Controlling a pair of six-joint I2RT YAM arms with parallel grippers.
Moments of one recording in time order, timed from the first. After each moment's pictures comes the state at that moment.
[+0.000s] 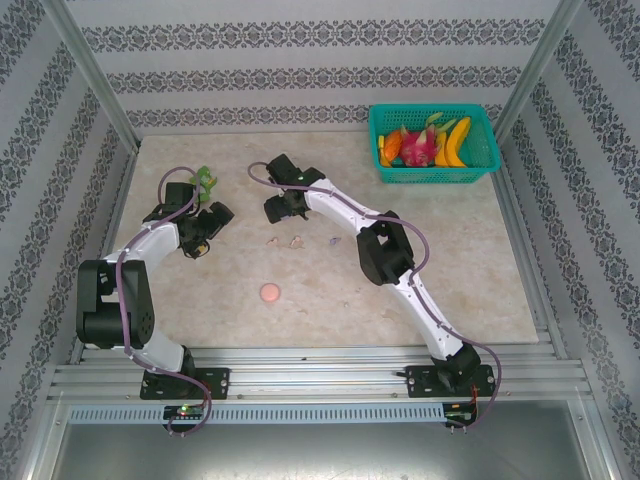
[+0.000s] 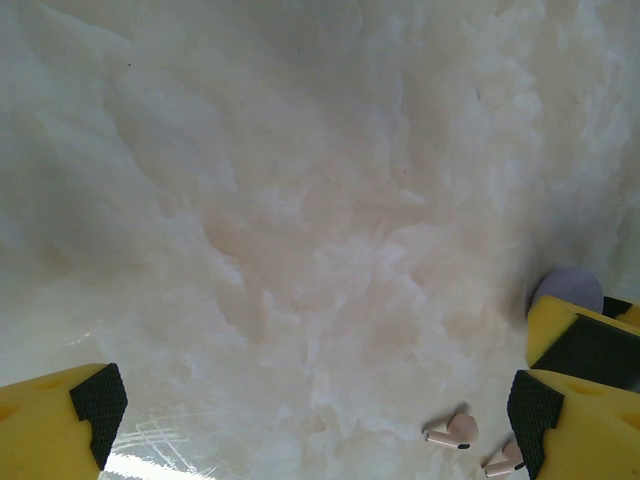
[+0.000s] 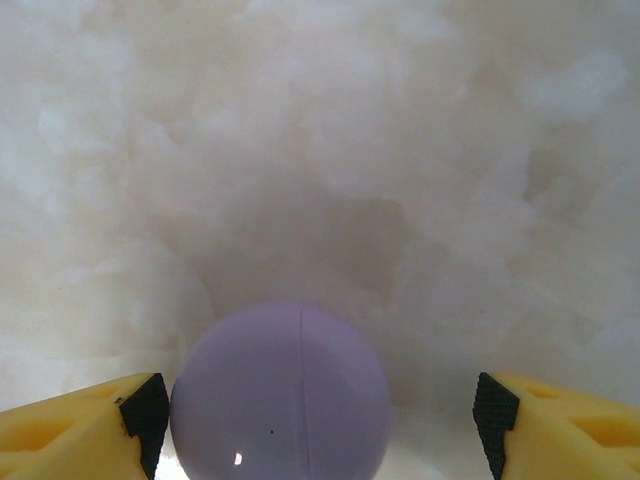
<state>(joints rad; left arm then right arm) 0.05 1.56 0.94 -0.41 0.22 -0.80 0.68 2.64 2.42 -0.87 0.03 0.23</state>
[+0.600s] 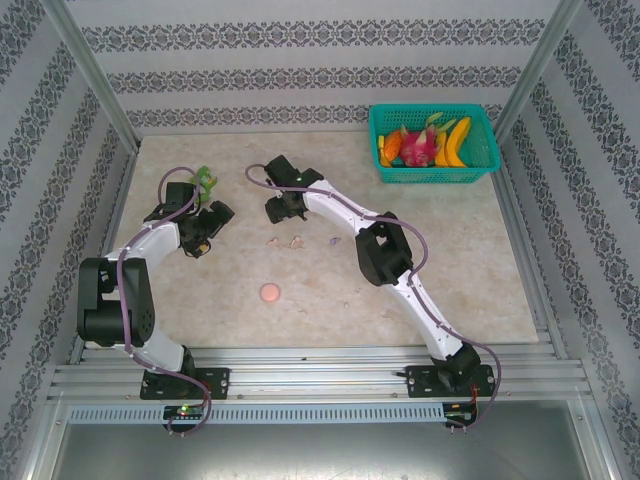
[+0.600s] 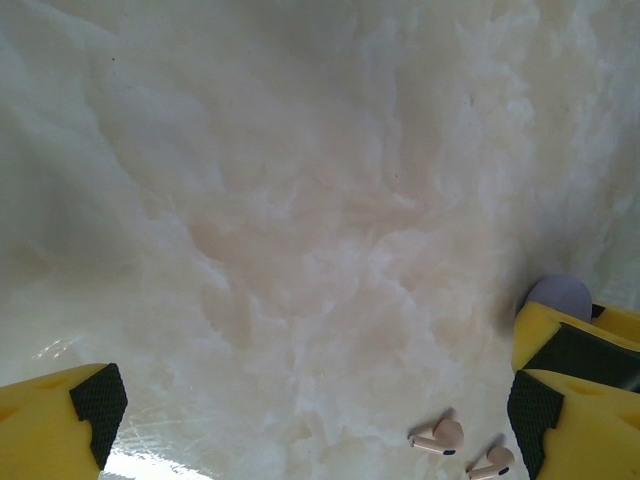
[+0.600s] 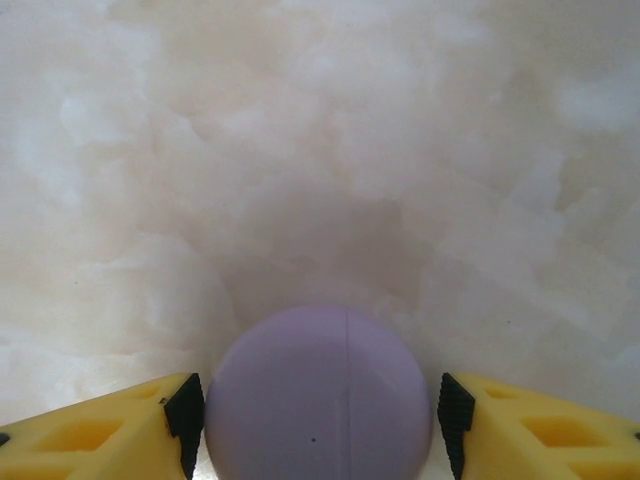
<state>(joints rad) 0.05 1.57 0.94 -0.38 0.23 -0.83 0.69 2.65 2.43 -0.87 0.03 0.20</state>
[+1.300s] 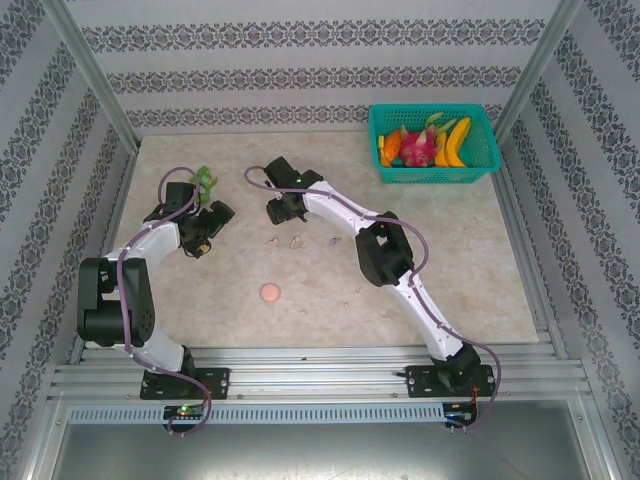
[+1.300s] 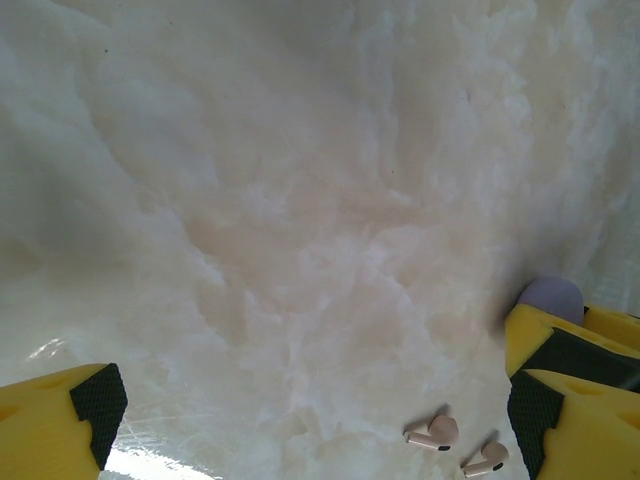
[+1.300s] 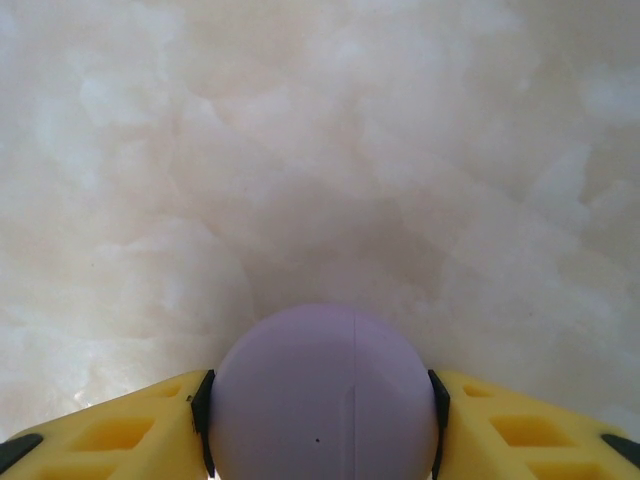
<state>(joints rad) 0.05 1.57 0.94 -0.38 0.24 -0.84 0.69 2.62 2.37 -0.85 0.02 0.19</state>
